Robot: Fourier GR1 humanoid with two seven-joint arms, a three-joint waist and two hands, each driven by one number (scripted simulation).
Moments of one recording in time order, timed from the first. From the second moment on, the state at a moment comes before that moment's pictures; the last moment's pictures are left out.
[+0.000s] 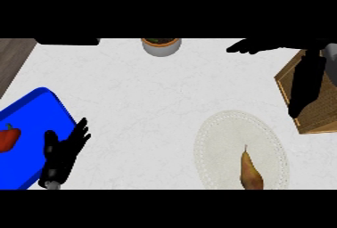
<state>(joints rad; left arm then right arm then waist) 0.01 0.47 -0.35 -1.36 0.42 0.26 0.12 -1.00 -0.69 0.36 -1.25 -0.28 1.00 0.62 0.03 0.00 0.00</state>
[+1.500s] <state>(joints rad) 0.07 0.43 -0.27 -1.39 0.35 0.22 0.15 -0.70 -0.57 0.39 -1.37 -0.01 1.07 0.51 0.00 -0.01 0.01</state>
